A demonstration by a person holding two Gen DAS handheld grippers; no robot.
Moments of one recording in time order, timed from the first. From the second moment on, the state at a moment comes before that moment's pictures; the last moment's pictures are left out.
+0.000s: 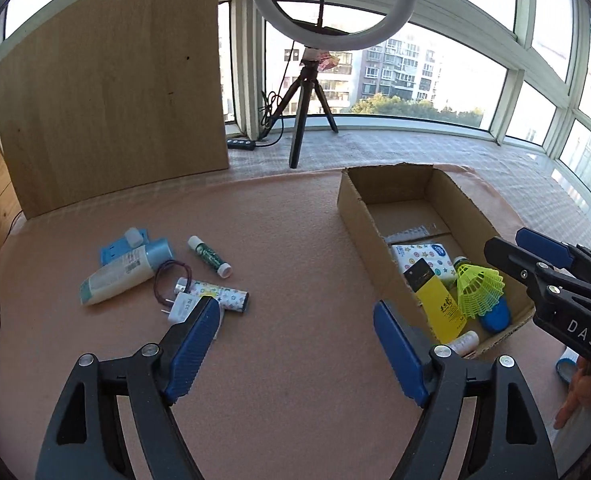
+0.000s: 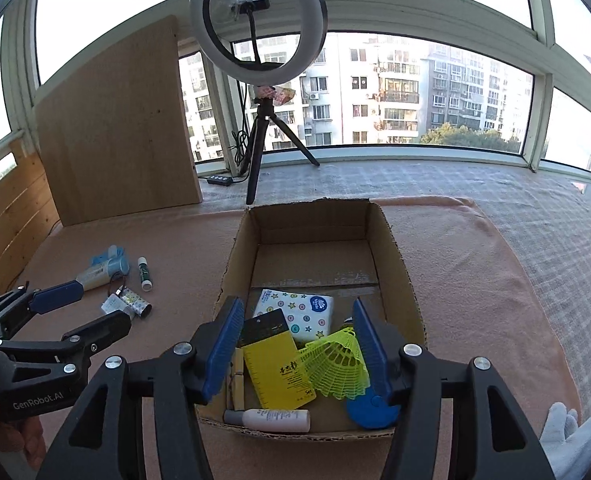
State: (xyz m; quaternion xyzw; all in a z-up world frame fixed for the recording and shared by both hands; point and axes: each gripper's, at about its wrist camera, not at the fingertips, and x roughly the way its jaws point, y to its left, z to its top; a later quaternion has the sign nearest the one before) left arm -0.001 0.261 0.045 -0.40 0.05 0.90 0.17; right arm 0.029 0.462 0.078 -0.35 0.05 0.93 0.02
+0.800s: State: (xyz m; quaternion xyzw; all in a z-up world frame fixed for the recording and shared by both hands) left arm 0.023 -0.038 0.018 -0.43 -0.07 0.90 -0.03; right arm -0.099 0.293 -0.008 -0.48 -0.08 0.87 -0.10
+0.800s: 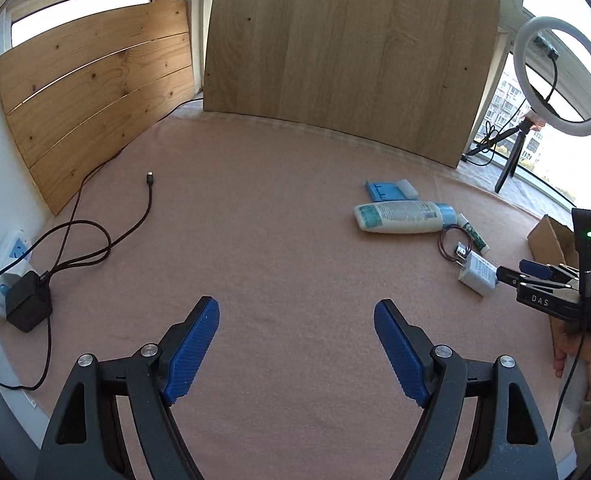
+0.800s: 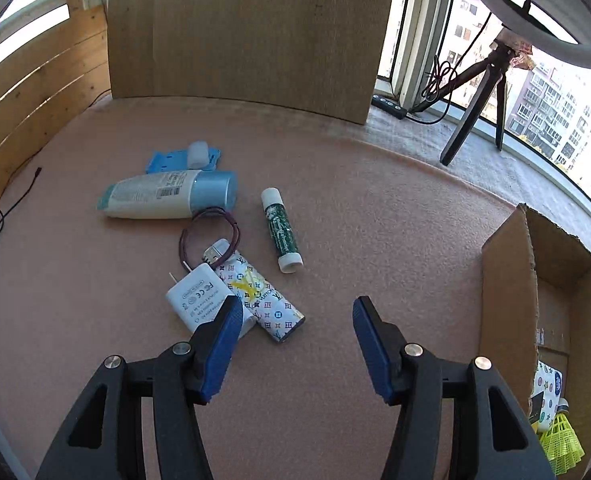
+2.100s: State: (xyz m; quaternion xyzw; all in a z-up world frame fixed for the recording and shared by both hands) left arm 0.000 0.049 -0.024 -0.48 -0.05 0.87 0.06; right arm -0.048 0.257 -0.028 -0.48 -0.10 0.85 -0.21
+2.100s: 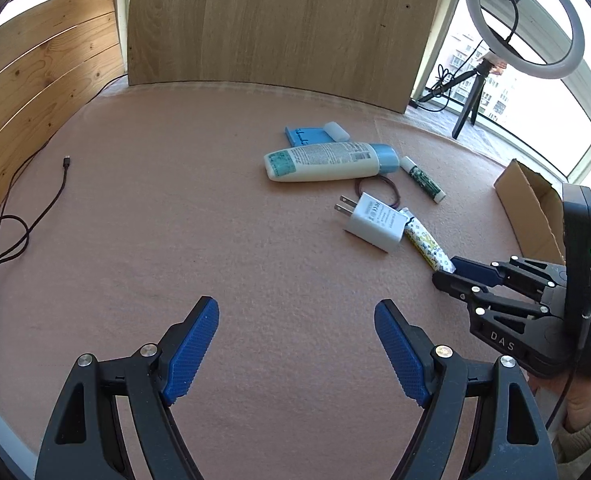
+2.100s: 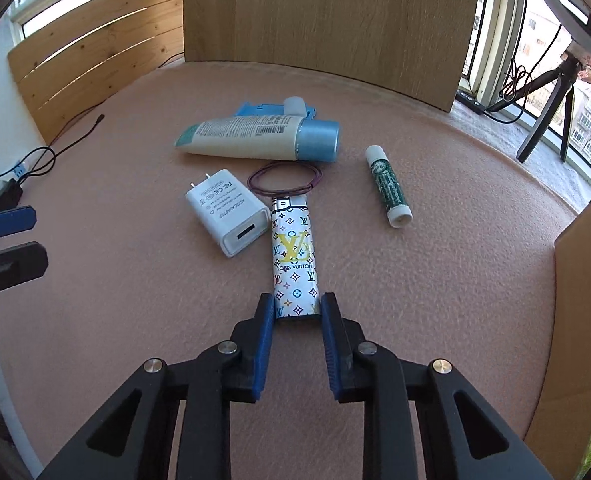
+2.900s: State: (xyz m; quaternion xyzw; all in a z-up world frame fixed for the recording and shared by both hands) left arm 0.116 0.156 -0.070 -0.39 0.21 0.72 0.53; right arm 0.094 0.296 -0.025 -0.47 -0.27 0.62 -0.56
